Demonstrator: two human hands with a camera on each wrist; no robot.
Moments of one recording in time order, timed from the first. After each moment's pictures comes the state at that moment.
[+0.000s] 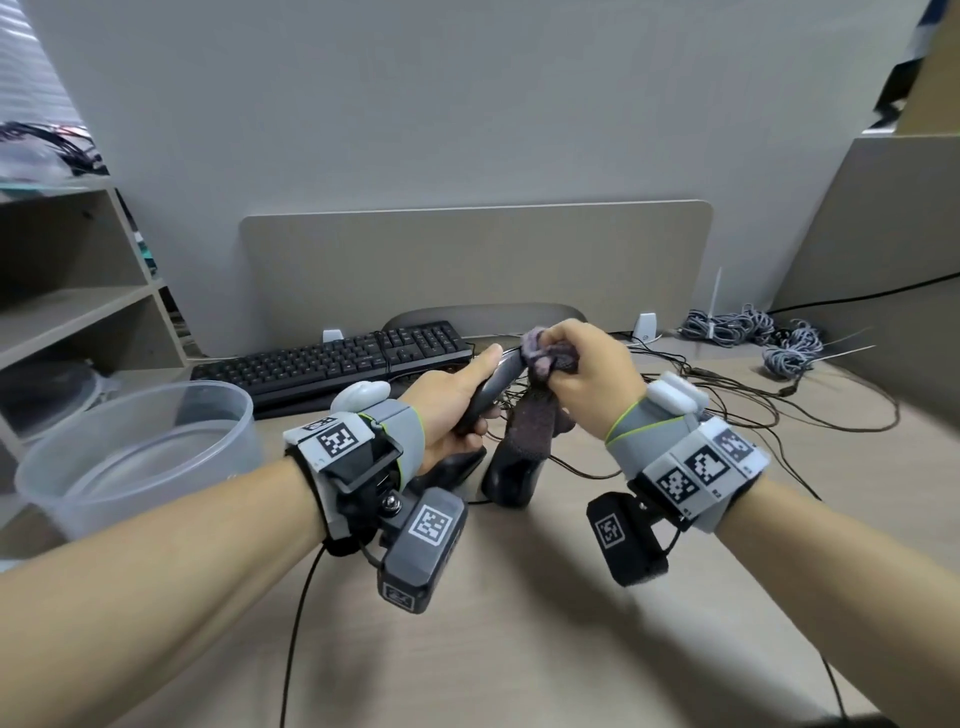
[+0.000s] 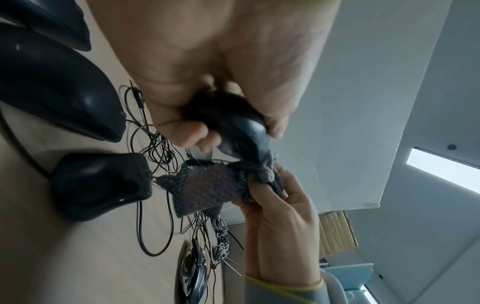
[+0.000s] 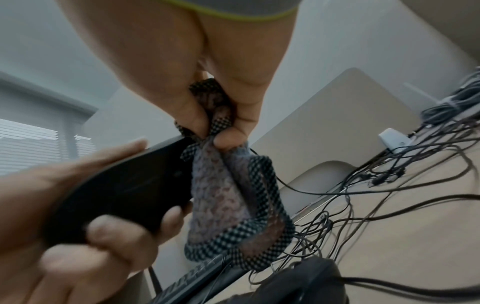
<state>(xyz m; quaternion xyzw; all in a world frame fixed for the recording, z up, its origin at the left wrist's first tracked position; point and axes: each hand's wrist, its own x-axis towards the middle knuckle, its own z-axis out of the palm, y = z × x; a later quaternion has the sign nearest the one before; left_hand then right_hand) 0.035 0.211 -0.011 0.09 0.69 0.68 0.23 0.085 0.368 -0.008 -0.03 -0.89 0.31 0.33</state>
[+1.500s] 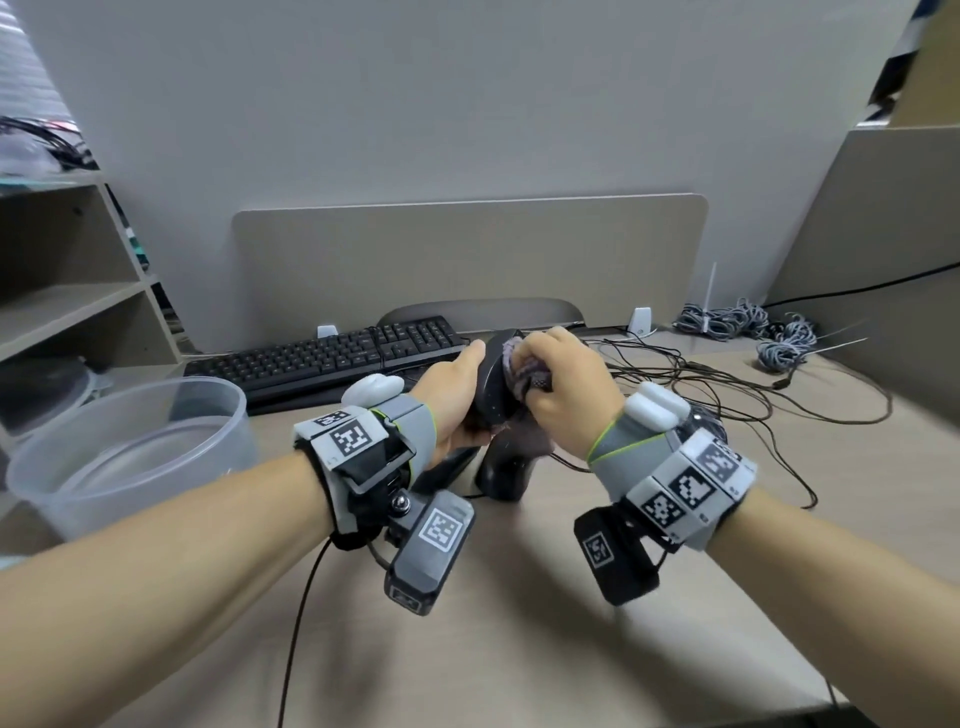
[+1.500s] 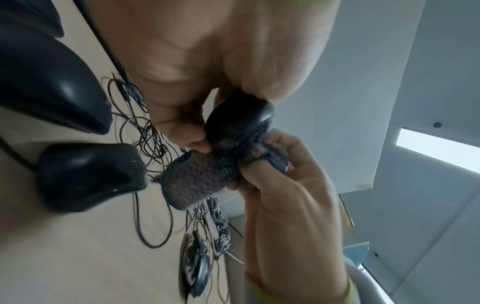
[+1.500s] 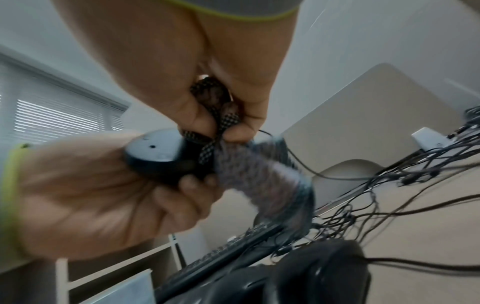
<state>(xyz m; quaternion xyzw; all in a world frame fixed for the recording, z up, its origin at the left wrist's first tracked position) 0.040 0.224 -0.009 0.07 0.70 0.68 0.21 0.102 0.348 -0.009 0.04 -0.91 0.28 0.29</state>
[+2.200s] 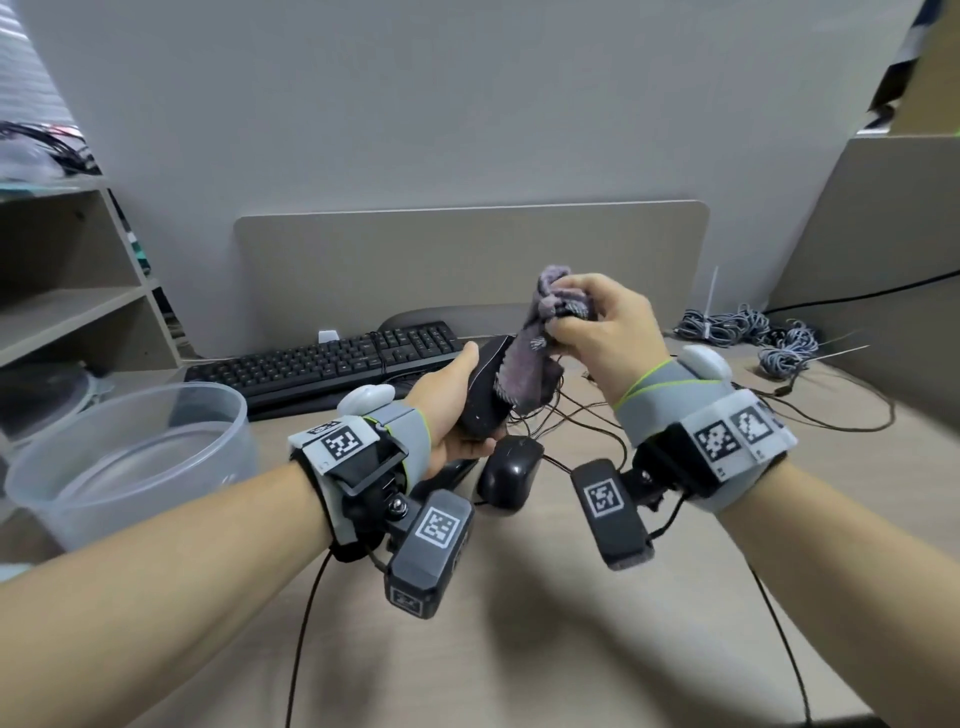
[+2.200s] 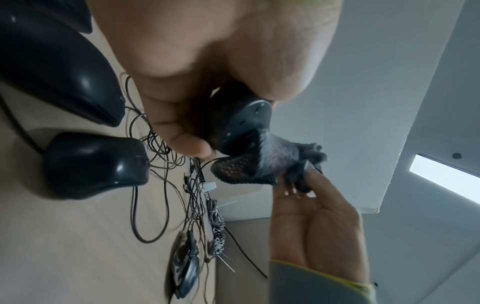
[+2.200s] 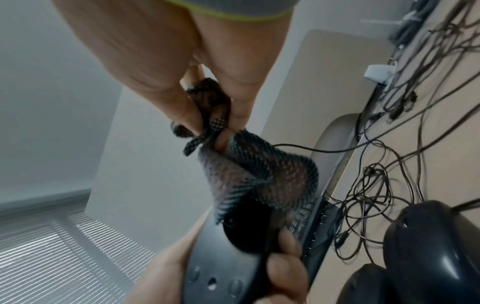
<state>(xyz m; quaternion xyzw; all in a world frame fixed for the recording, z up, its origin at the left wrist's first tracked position) 0.031 0.217 -0.014 0.04 0.66 0.71 0.25 0.092 0.364 0.030 -0.01 -0.72 0.62 0.32</state>
